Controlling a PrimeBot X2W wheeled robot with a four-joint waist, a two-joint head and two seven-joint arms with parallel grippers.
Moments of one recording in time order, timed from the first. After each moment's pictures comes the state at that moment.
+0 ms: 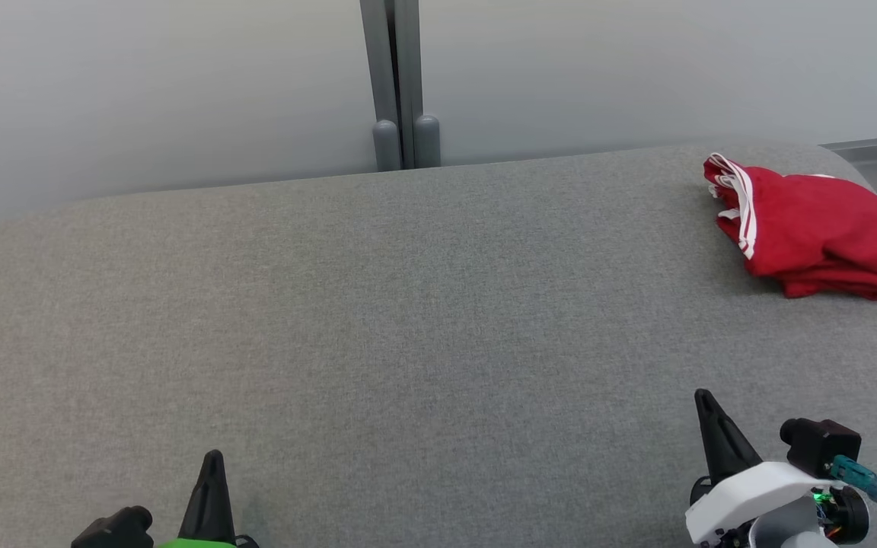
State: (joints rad) left arm 0.09 0.05 -0.08 0.28 -0.56 -0.08 -0.21; right arm -0.06 -0.04 0.01 0.38 0.39 0.13 -0.20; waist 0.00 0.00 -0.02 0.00
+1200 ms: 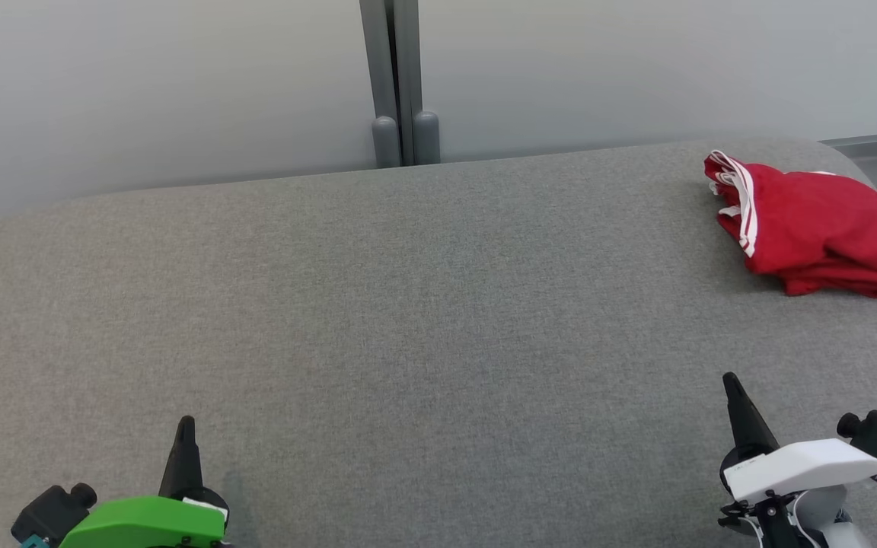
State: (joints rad) left arm 0.01 0.05 0.00 0.27 -1.02 -0.10 -0.07; right arm -0.07 -0.04 -0.04 0.32 0.92 0.13 -0.06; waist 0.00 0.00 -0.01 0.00
